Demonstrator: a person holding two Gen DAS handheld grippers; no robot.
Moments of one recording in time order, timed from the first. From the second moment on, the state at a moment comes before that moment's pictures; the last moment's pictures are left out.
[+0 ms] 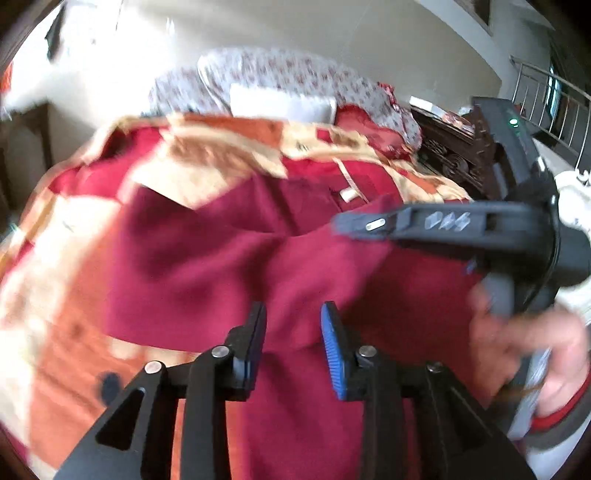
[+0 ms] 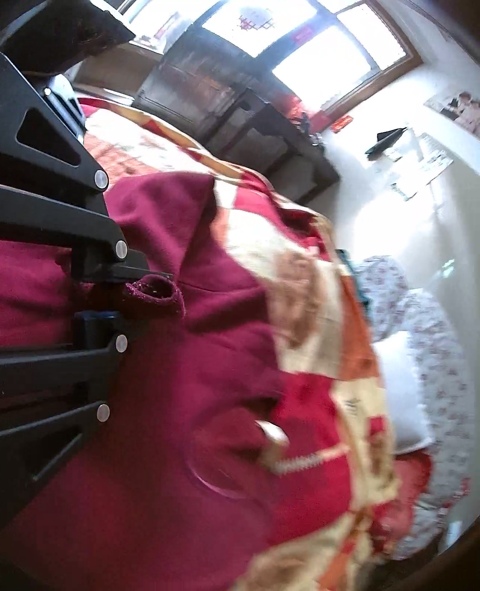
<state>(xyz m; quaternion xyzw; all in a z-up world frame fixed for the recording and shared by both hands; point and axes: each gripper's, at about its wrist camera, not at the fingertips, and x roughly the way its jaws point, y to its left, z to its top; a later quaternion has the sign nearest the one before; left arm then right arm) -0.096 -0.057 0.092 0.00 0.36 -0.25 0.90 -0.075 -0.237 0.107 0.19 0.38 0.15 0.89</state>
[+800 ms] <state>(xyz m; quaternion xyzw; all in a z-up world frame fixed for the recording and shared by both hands) -0.040 -0.040 0.064 -0.03 0.39 -0.17 0.90 -0.117 -0.414 0.089 0.12 0.41 -0.11 0.90</state>
